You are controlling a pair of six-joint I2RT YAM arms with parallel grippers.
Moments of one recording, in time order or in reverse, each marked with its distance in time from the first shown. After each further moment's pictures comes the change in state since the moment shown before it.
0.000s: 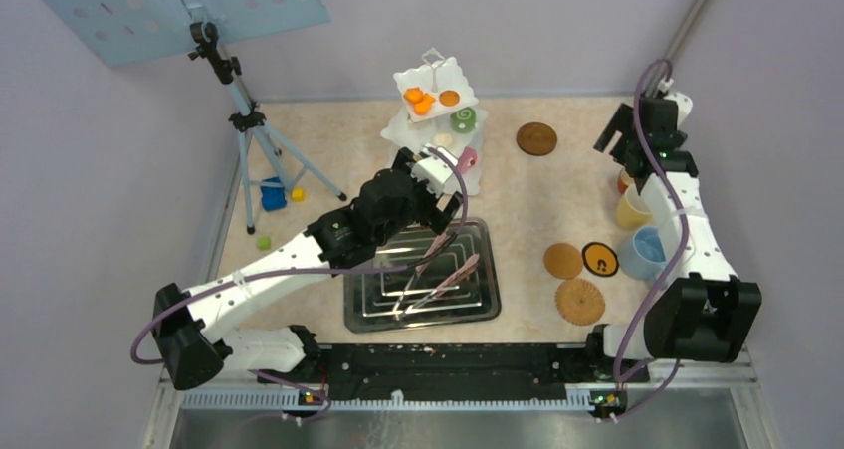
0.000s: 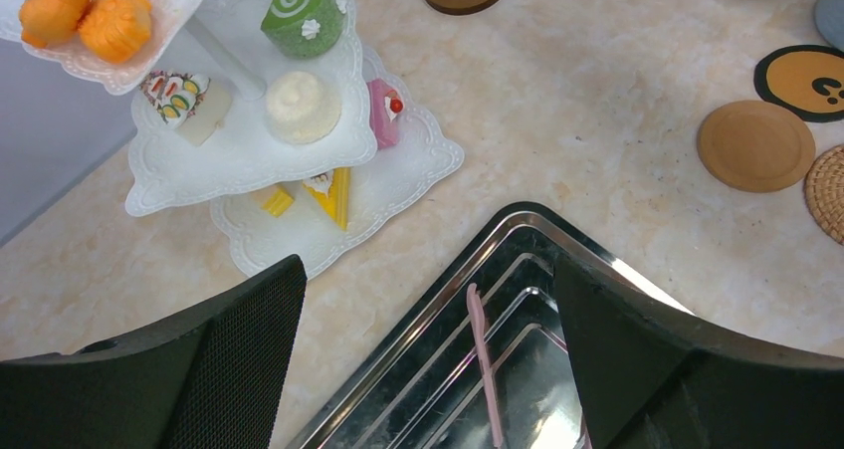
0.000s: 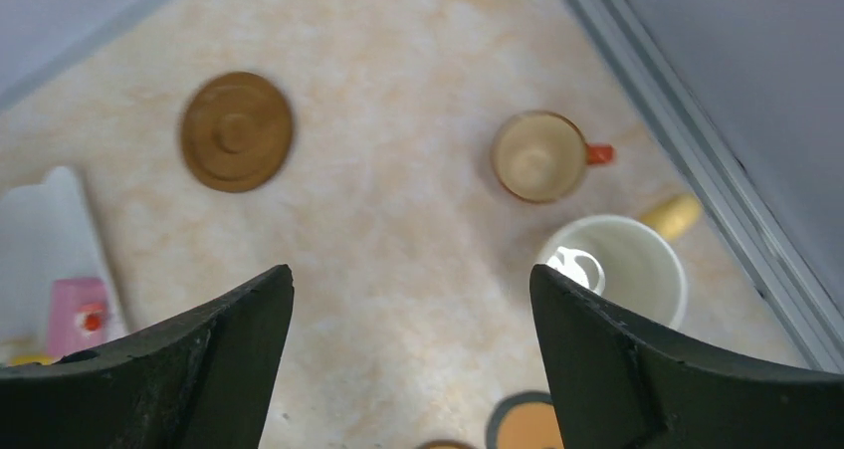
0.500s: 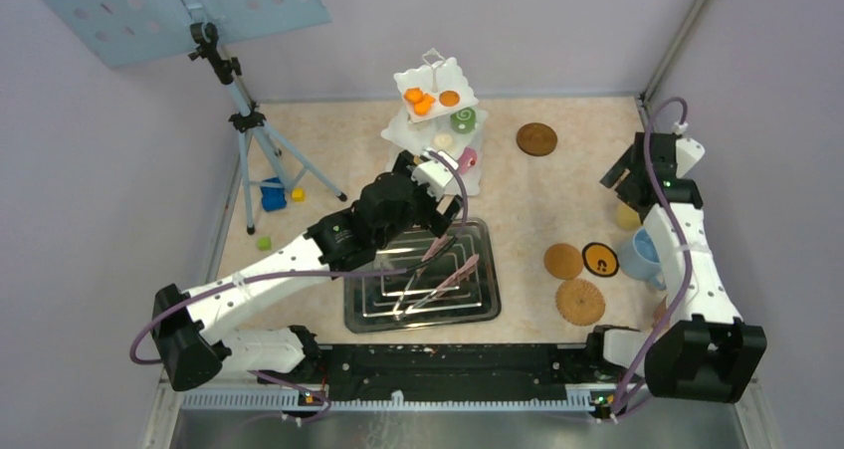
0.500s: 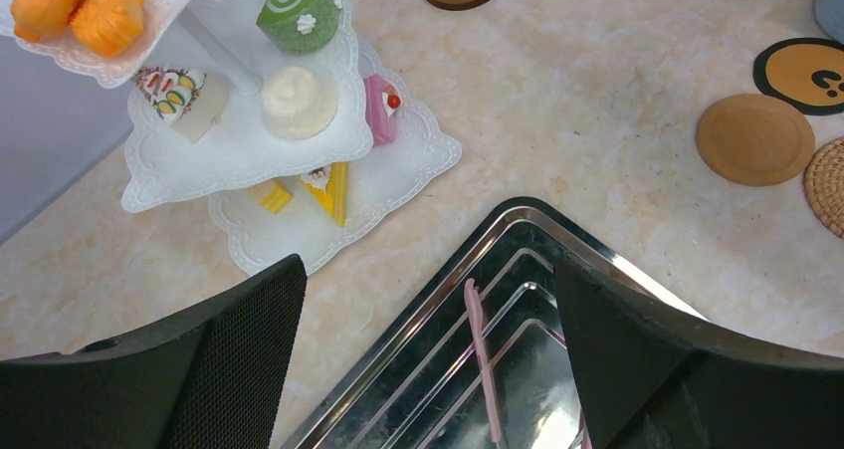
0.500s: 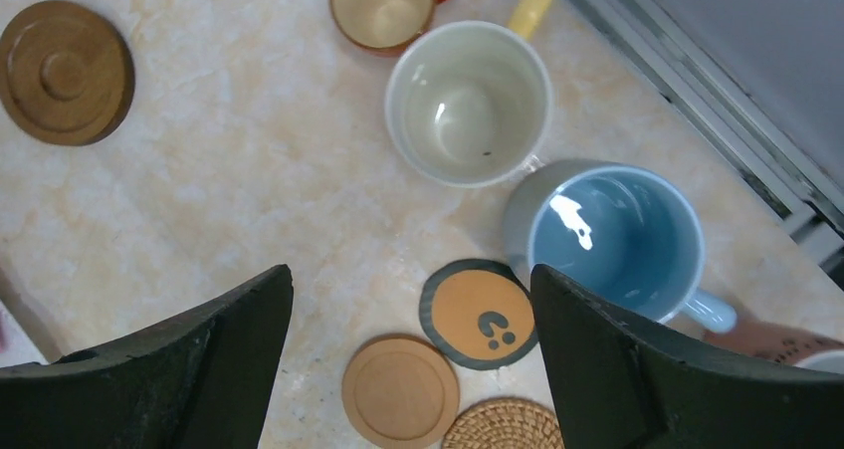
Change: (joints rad) left arm -0.013 -0.011 -0.015 0.000 -0.010 0.000; right arm -0.052 -0.155 -0.183 -0.231 0.129 0.179
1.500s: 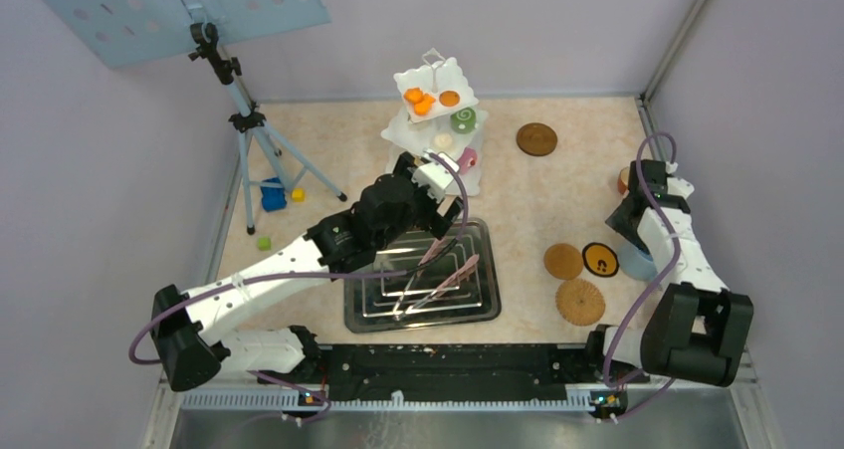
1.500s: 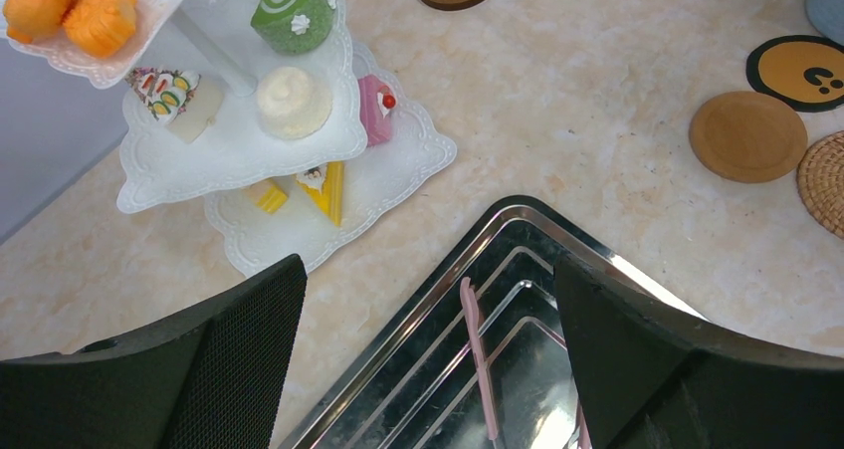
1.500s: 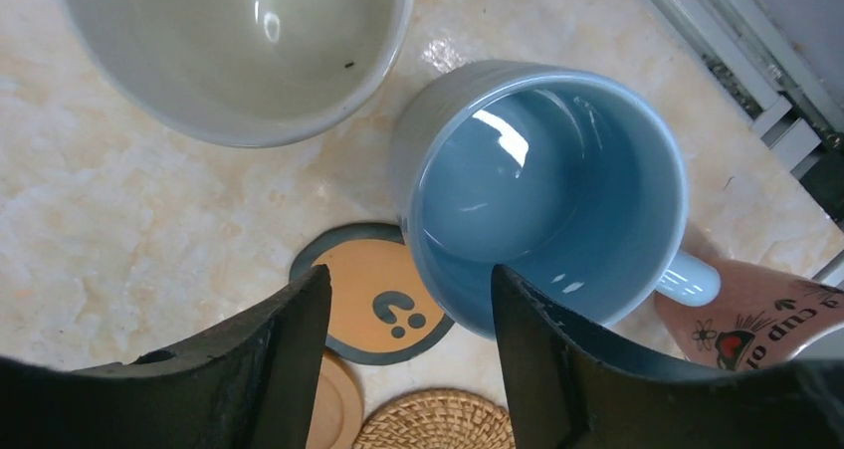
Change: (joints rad) left arm -0.011 -0.002 -0.005 0.000 -0.002 0.000; right arm -0.101 0.039 -0.215 -0.015 0.032 0.023
